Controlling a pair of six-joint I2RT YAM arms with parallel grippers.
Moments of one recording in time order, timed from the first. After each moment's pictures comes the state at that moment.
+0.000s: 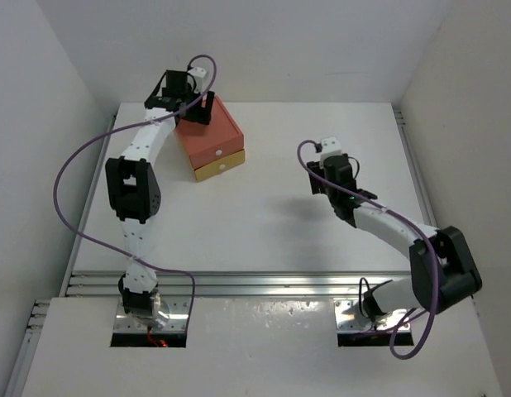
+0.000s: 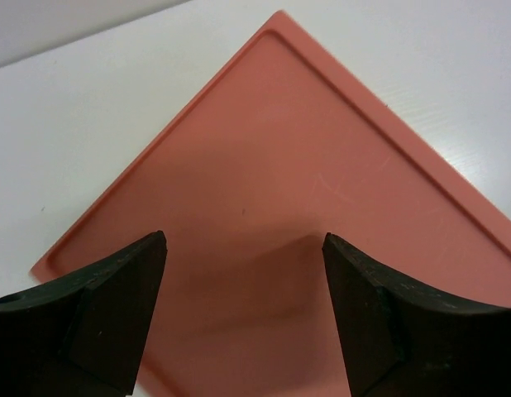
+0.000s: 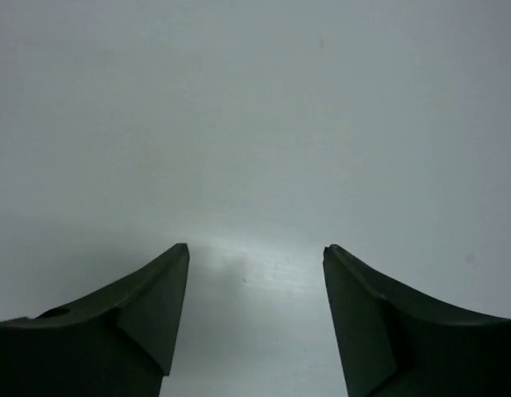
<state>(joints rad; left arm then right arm) -0.12 2.25 2.14 -0.49 0.11 0.13 0.45 1.44 0.74 0.22 0.37 -0.05</state>
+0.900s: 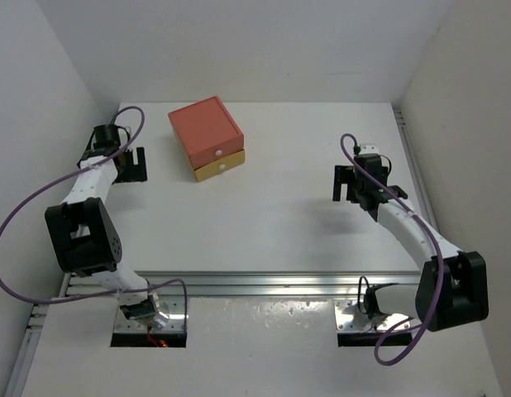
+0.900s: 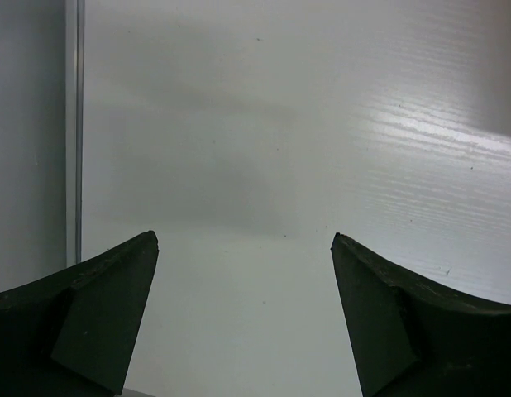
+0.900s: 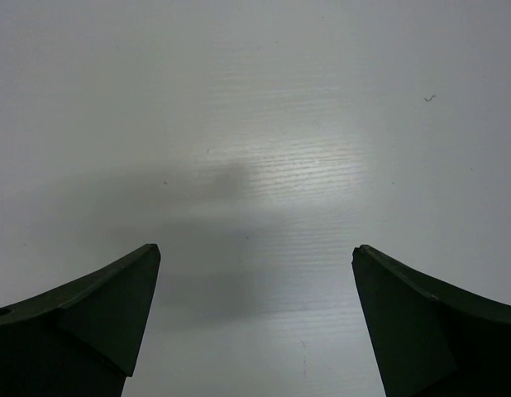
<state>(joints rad) 0.25 1.63 1.25 -0.55 -0.11 0.10 0.17 1.27 0.77 -0.32 0.26 0.13</state>
